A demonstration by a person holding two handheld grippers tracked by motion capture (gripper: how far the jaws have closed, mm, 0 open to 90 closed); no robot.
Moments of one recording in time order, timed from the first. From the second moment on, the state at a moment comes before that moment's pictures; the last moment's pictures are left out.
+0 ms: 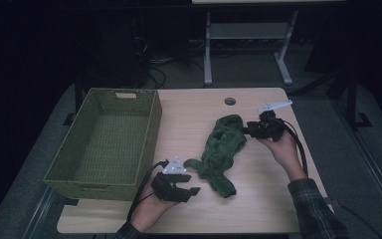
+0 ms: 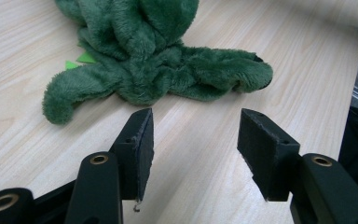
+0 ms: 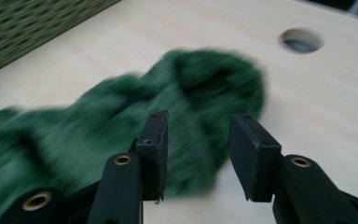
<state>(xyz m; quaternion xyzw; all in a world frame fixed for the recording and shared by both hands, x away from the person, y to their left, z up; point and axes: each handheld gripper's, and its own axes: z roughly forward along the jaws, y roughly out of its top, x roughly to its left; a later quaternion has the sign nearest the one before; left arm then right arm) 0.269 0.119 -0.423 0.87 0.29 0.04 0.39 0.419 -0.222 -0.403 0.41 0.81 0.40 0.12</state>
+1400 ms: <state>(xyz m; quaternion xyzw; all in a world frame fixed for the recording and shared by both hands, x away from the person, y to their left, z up) 0.270 0.118 -0.423 0.87 0.29 0.05 0.39 0.274 -0.216 -0.455 0.35 0.87 0.35 0.07</state>
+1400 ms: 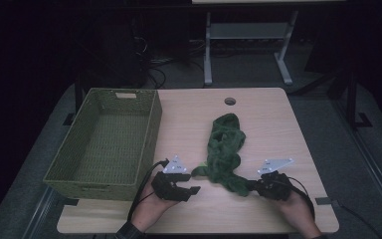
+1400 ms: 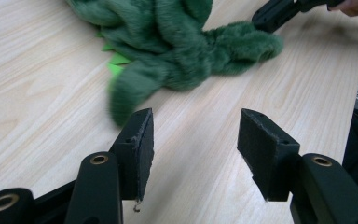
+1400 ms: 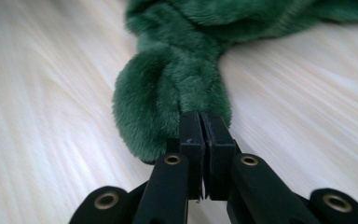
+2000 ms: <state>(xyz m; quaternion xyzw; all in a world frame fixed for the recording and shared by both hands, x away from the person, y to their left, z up) 0.335 0.021 -0.392 0.87 0.22 0.04 0.44 0.278 -0.252 -0.456 0.37 0.86 0.34 0.09</state>
